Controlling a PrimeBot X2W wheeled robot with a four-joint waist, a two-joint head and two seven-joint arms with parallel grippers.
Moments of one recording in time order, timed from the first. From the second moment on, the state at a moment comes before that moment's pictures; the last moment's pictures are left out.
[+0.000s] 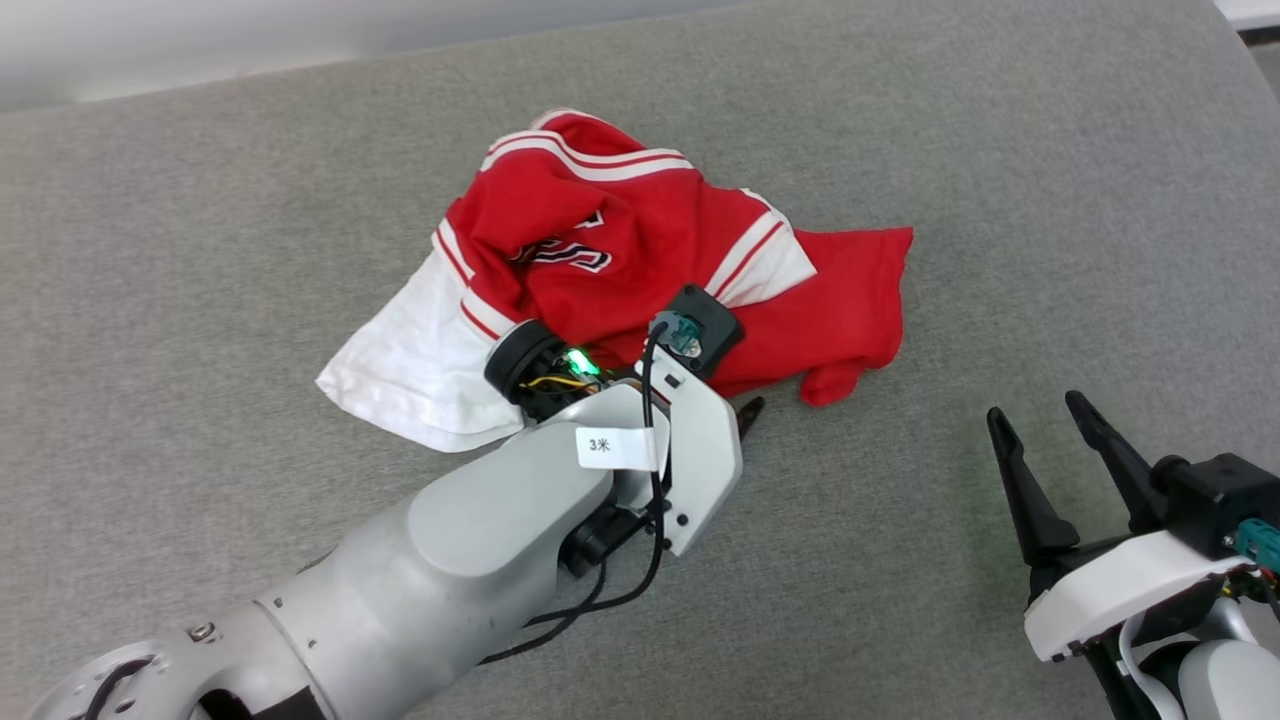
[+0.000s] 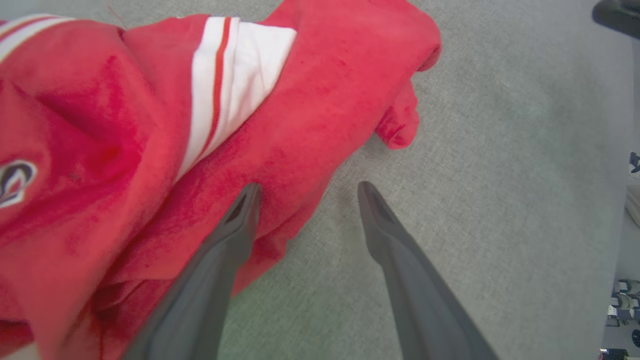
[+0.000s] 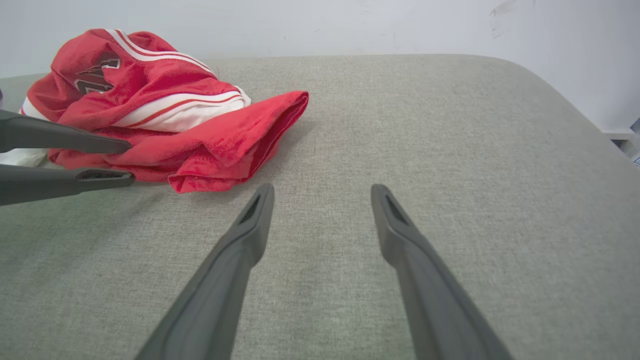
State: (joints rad) left arm -0.96 0.26 -1.23 0.47 -0.87 0.10 0.22; right arm -0.10 -0.22 0.07 0.02 0.25 0.13 -0.01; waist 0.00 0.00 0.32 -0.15
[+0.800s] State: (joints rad) left arm -0.92 0.29 -1.16 0.39 -0.81 0.11 -0.08; right arm -0.08 -0.21 0.07 0.06 0.24 0.13 -0.01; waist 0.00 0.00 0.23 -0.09
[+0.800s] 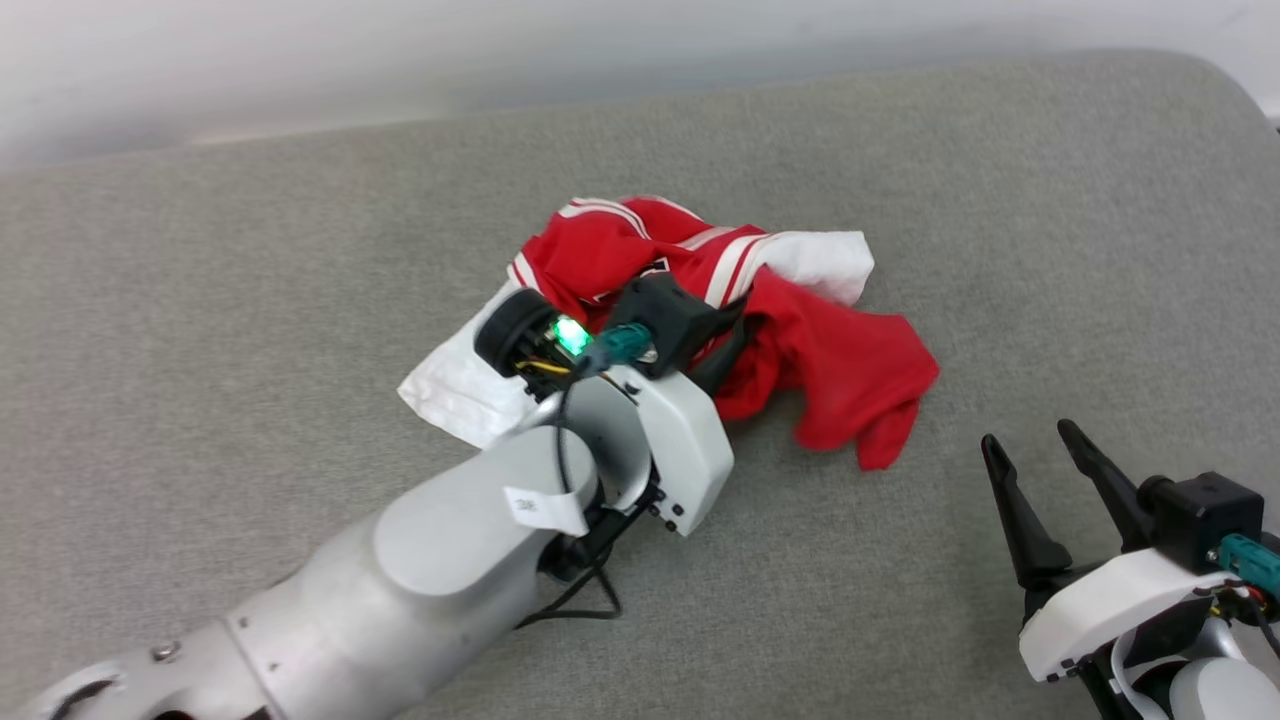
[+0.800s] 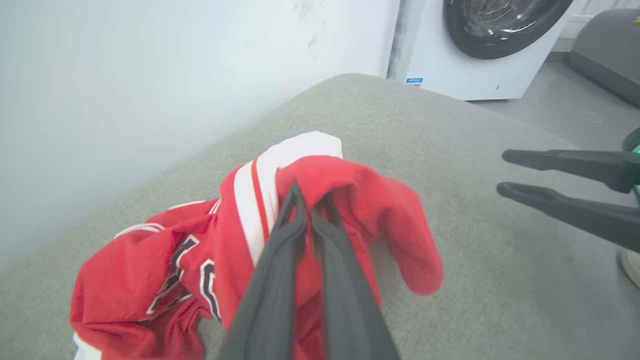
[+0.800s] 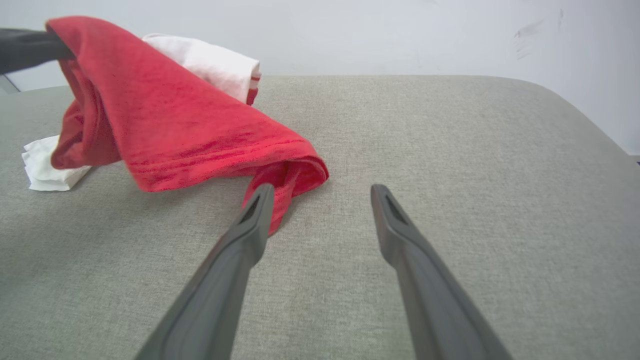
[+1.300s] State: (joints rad) left arm -0.71 0.54 -1.27 -0.04 -0.80 0.11 0.18; right arm -0.05 -0.20 0.08 0.06 0.24 0.13 0.01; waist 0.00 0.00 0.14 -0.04
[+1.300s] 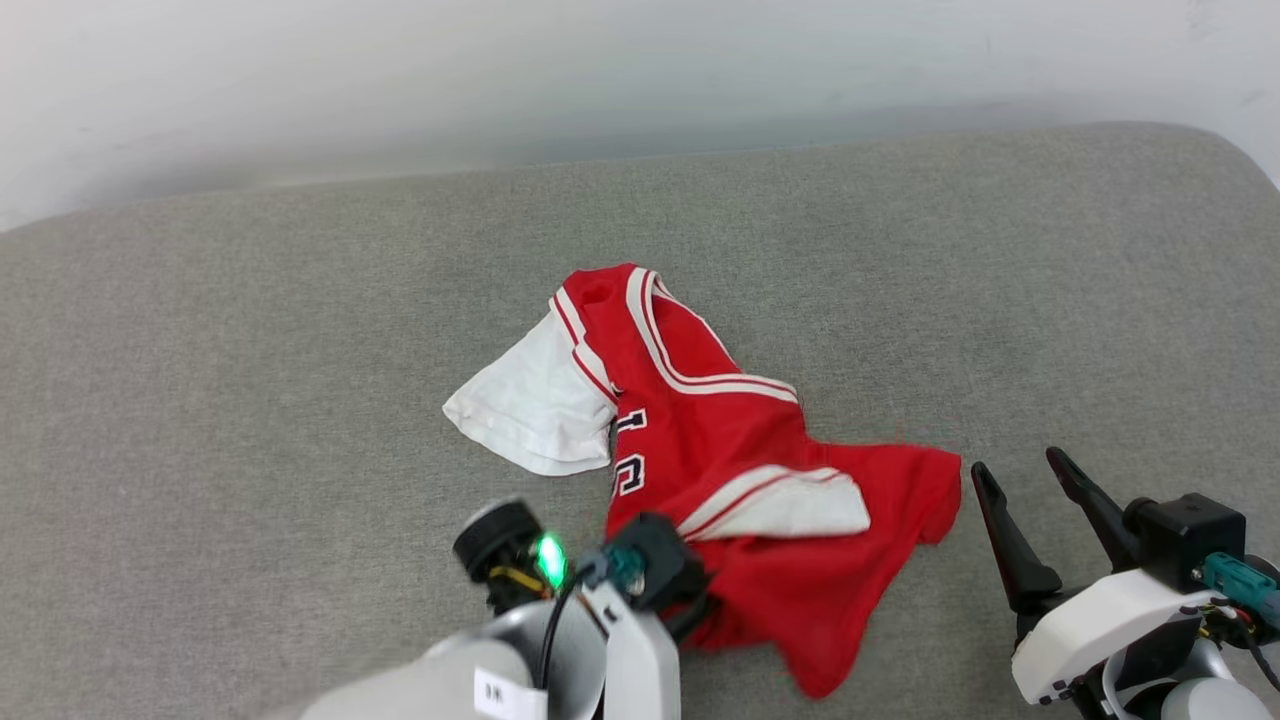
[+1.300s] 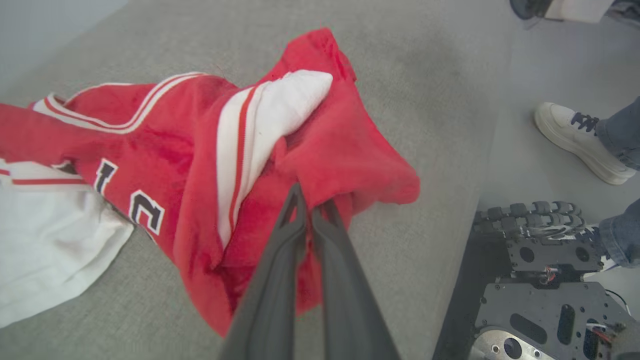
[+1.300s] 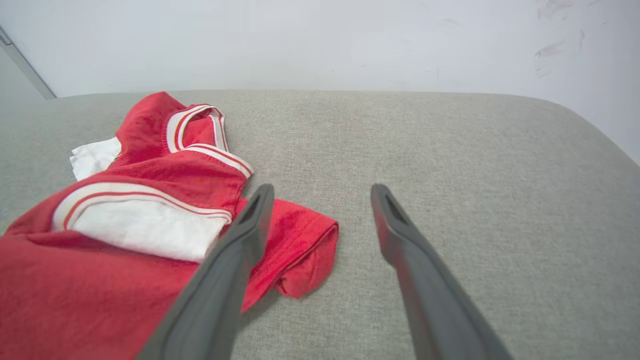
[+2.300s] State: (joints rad) left arm -0.36 0.53 -0.66 -0.08 -0.58 0.29 -0.26; right arm -0.12 -0.37 0.18 -0.07 0.37 0.13 0.44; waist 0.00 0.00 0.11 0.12
